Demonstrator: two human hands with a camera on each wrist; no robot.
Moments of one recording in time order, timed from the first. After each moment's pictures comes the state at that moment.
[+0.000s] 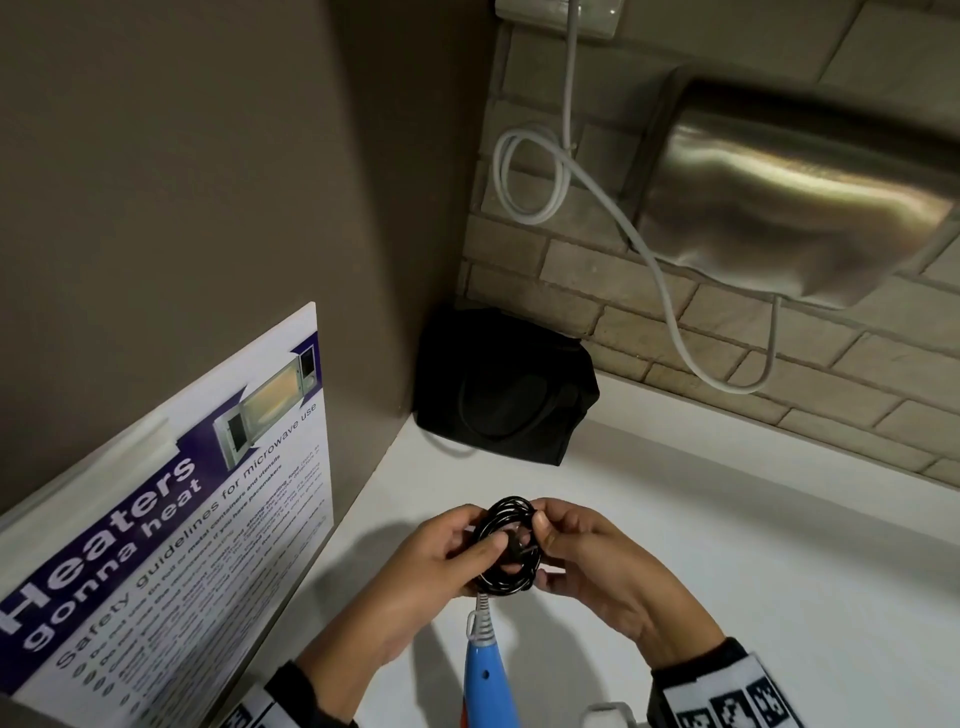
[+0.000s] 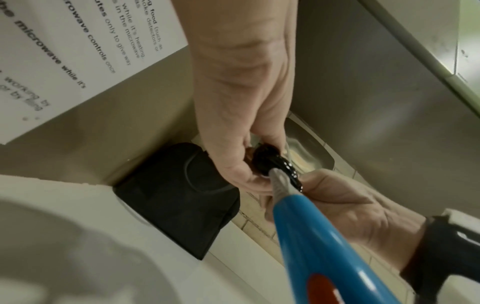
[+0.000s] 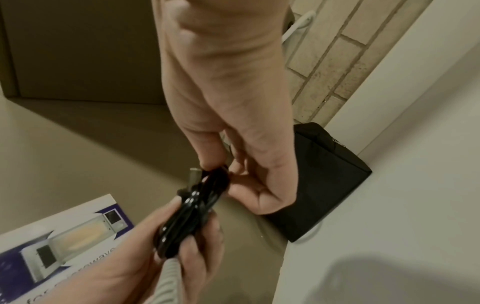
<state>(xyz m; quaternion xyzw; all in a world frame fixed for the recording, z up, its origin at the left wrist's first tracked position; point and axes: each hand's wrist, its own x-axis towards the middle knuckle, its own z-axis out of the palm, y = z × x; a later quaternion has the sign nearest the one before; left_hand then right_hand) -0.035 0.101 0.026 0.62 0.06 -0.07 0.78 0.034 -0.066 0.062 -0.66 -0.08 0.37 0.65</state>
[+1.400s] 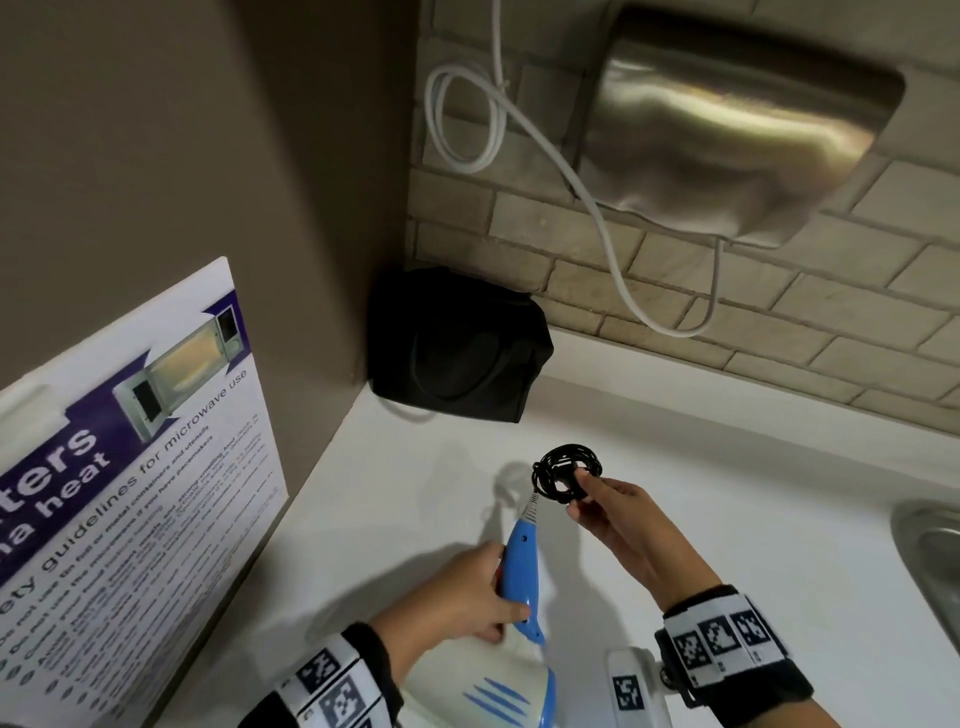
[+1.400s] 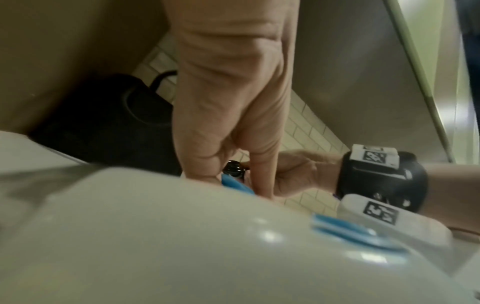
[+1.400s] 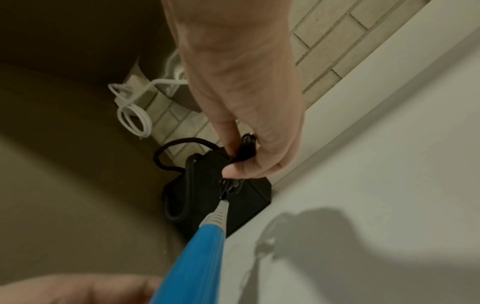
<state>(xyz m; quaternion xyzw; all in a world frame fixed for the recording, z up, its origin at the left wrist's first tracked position) -0.025 0.033 -0.021 0.74 0.06 -0.30 0.60 0.066 -0.144 0.010 -0.65 0.16 0.19 0.72</state>
